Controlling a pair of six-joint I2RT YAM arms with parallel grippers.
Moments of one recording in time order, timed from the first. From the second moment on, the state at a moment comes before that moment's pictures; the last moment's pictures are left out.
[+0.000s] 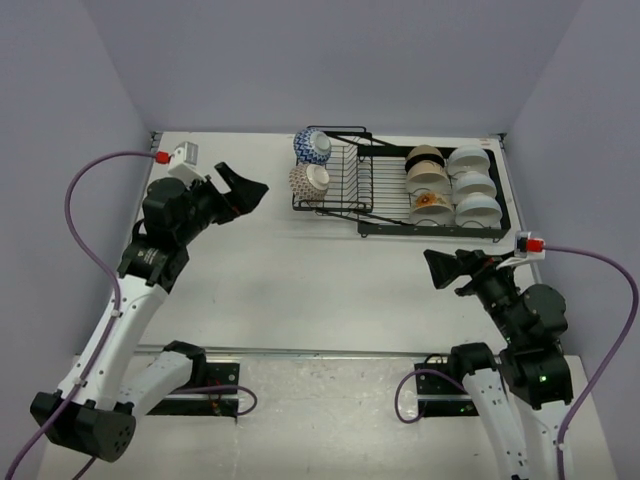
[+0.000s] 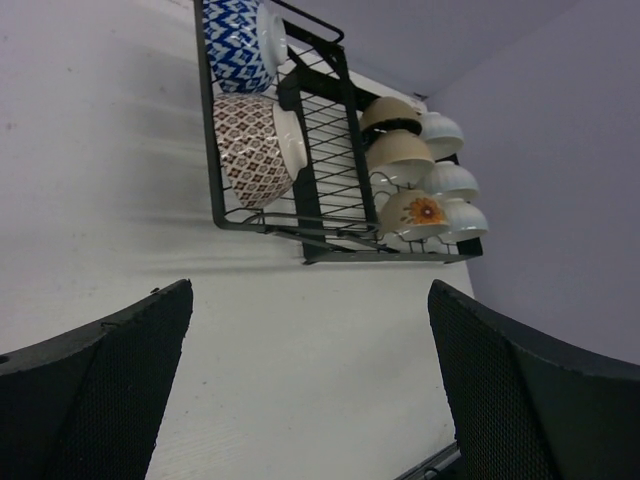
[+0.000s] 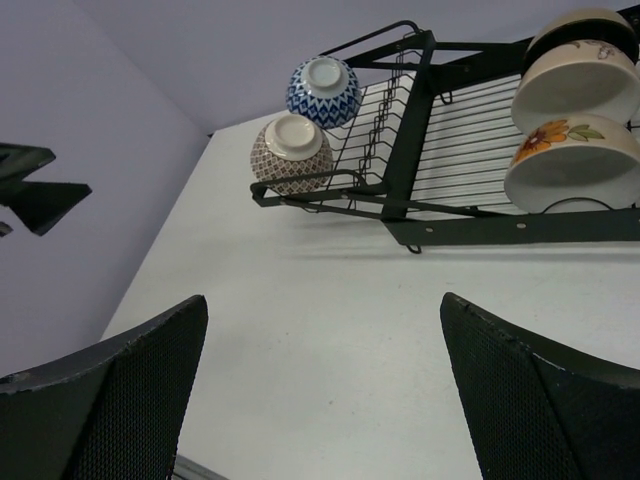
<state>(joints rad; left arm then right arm) -0.27 0.92 1.00 -0.34 0.17 -0.68 0.15 0.25 0.75 -0.56 -0.20 0.54</state>
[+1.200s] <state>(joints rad) -0.02 2.53 1.75 0.96 0.85 -1.49 0.15 0.31 0.77 -0.57 -0.28 0.54</state>
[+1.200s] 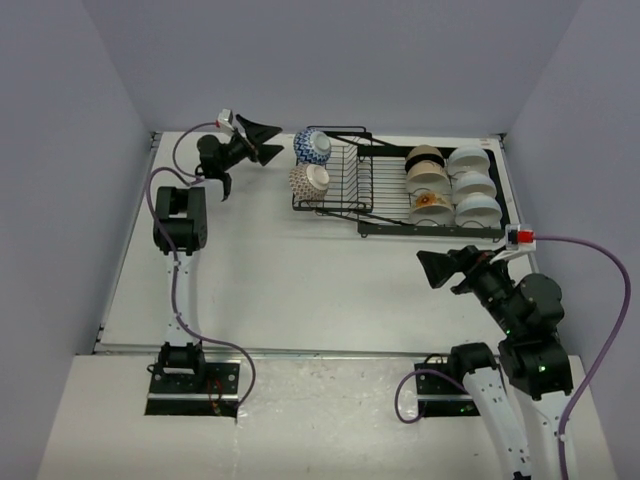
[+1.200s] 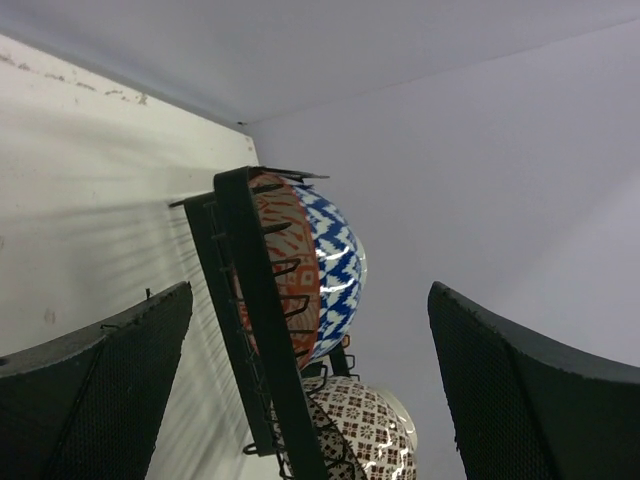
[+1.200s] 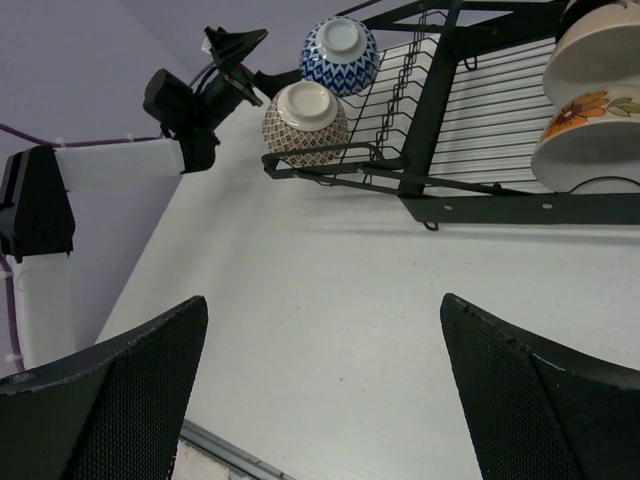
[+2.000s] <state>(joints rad) -0.09 2.64 1.95 1.13 0.89 -1.75 0.15 0.32 0.78 -0.59 -0.26 0.54</state>
